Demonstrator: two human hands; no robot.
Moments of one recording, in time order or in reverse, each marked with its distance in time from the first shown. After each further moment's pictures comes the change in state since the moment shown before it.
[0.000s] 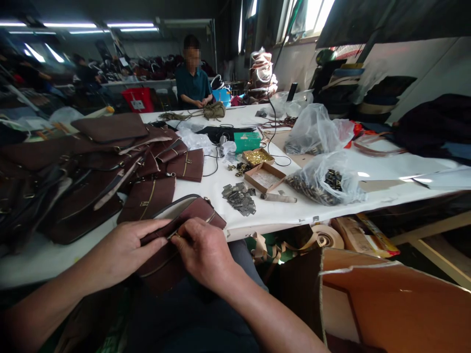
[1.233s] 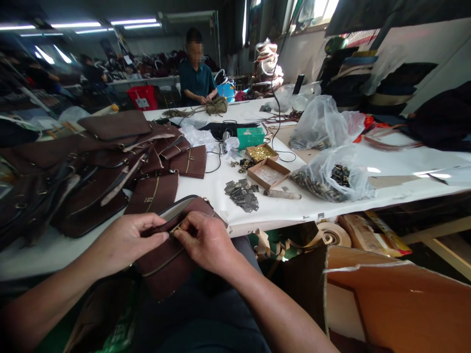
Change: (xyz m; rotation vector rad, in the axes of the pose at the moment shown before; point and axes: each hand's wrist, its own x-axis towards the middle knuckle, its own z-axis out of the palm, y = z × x) left_hand -0.001 0.007 -0.003 -0.104 -0.021 -0.249; right_hand 0.007 0.010 -0.003 0.131 -0.096 0.119
